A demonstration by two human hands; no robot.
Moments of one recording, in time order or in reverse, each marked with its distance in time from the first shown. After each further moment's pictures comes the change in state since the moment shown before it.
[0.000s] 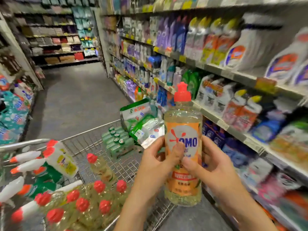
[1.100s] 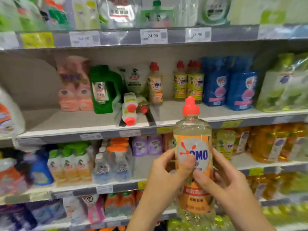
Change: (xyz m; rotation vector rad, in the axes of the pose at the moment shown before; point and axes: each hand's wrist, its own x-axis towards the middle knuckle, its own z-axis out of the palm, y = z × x) left_hand -0.132 -0.080 0.604 -0.023 -1.200 -0.078; right_hand -0.410 -0.166 -0.397 -0.313 1.239 -0.049
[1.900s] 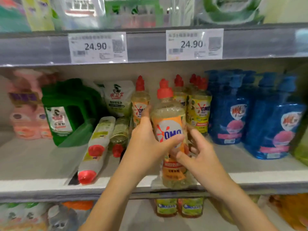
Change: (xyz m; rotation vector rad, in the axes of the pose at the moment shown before) left_hand 0.289 0.024 -0.011 0.520 0.271 0.204; right_hand 0.298 0.028 -0.066 -0.097 -0.223 -0.174
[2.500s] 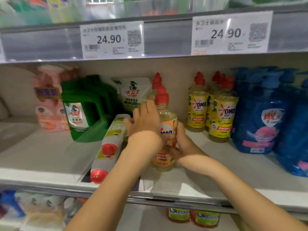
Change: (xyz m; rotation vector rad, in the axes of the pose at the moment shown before) left_hand 0.063 -0.023 -0.011 0.948 0.066 -0.242; right_hand 0.082 0.049 0.030 -0.214 -0.313 0.074
